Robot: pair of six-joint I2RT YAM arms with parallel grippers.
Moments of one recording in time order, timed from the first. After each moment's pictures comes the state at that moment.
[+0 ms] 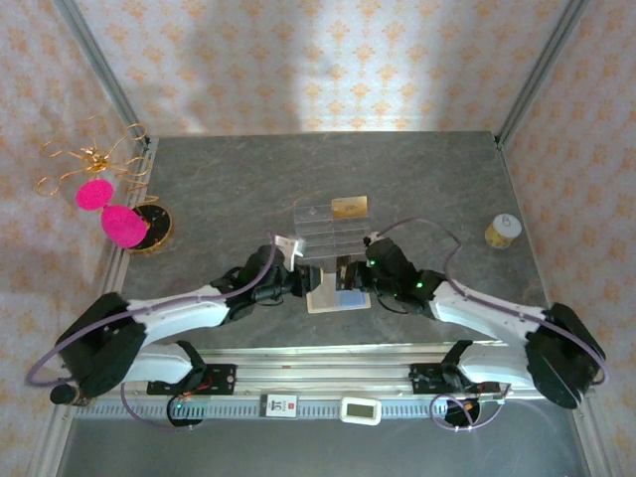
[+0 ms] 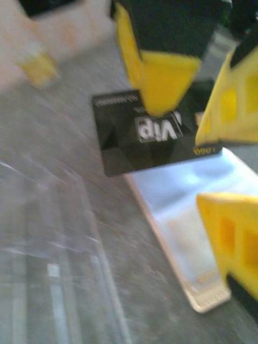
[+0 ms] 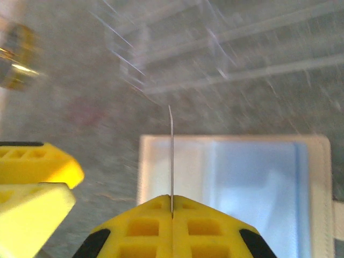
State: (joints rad) left arm -0.75 1.24 0.49 0.27 0.15 -0.68; right arm 0.79 1.14 0.59 -0.13 -0.05 0.82
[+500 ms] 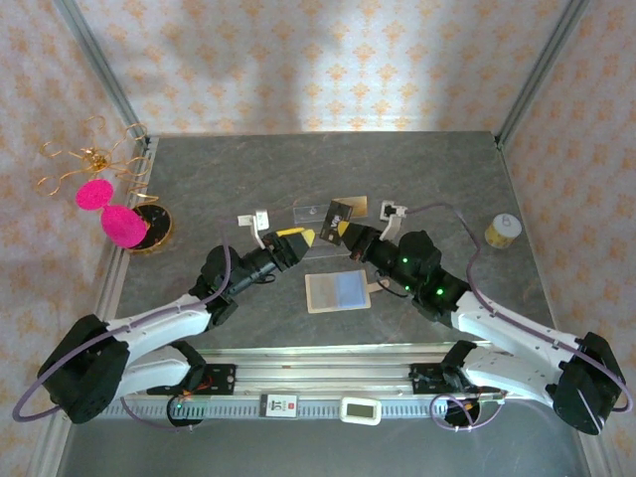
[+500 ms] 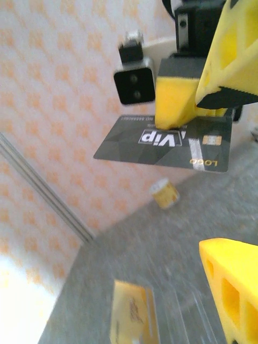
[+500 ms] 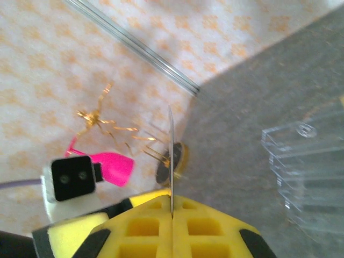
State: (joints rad) left arm -0.61 1.14 0.38 0.89 0.27 -0.92; right arm 0.79 0.98 0.59 0.32 -0.01 0.91
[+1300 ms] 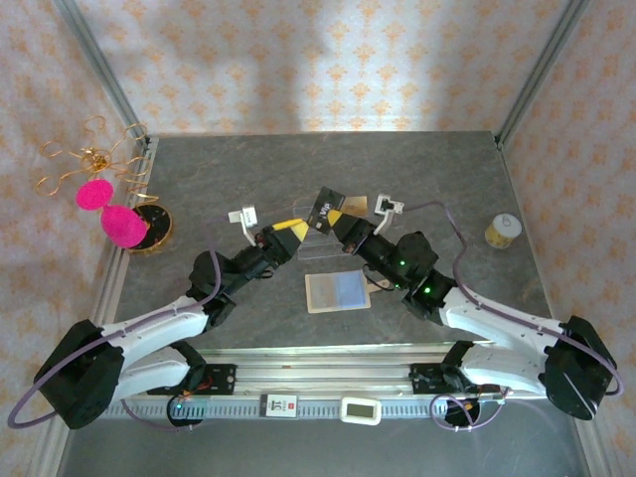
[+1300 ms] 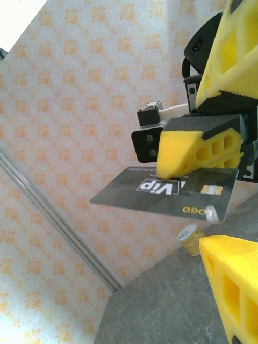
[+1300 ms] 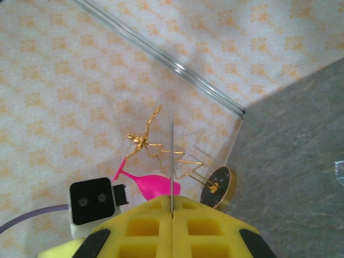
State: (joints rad) left arm -0.61 1.09 0.38 1.03 0.28 -0.99; right arm 0.84 1.07 0.59 0.60 0.01 0.97
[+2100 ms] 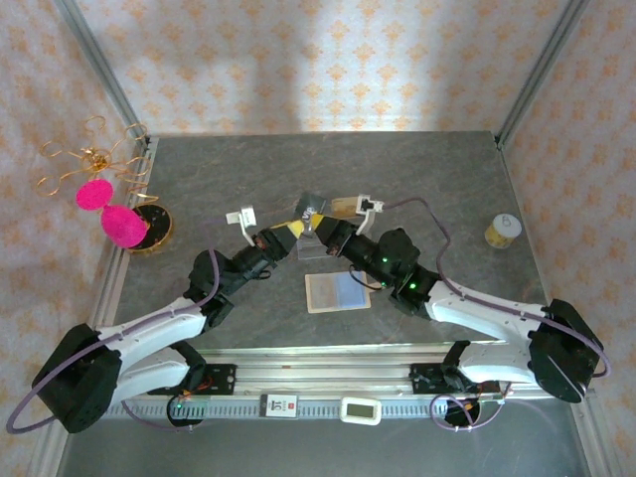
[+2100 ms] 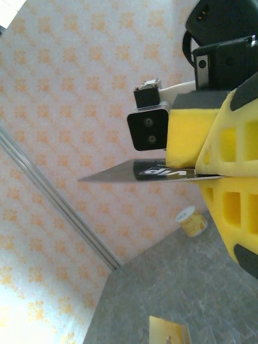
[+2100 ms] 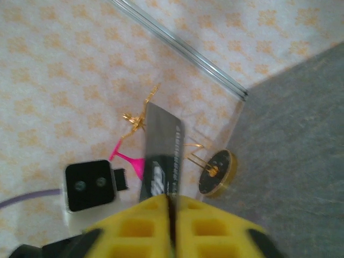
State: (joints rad) left arm -0.59 1.06 0.37 0.94 0.26 -0.95; right arm 0.89 1.18 0.66 0.56 0.00 0.93
